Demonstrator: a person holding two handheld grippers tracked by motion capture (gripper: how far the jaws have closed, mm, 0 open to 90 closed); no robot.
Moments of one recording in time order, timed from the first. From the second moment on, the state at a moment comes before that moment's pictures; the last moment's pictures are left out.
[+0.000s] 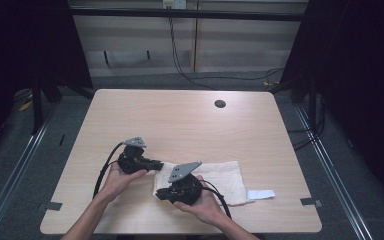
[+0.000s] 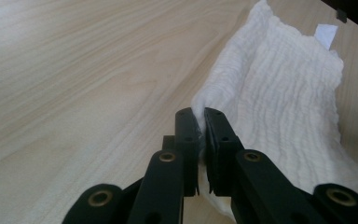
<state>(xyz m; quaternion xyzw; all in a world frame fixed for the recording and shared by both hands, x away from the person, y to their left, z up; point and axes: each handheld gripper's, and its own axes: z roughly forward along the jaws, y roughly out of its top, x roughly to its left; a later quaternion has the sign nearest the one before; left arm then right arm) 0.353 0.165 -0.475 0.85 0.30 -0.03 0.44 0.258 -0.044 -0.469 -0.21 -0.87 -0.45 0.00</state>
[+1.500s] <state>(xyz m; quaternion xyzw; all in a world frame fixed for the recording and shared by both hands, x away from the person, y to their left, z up) 0.351 0.192 -0.431 0.85 0.29 -0.01 0.44 0.254 -0.035 -0.426 -0.21 -0.82 -0.53 0.00</state>
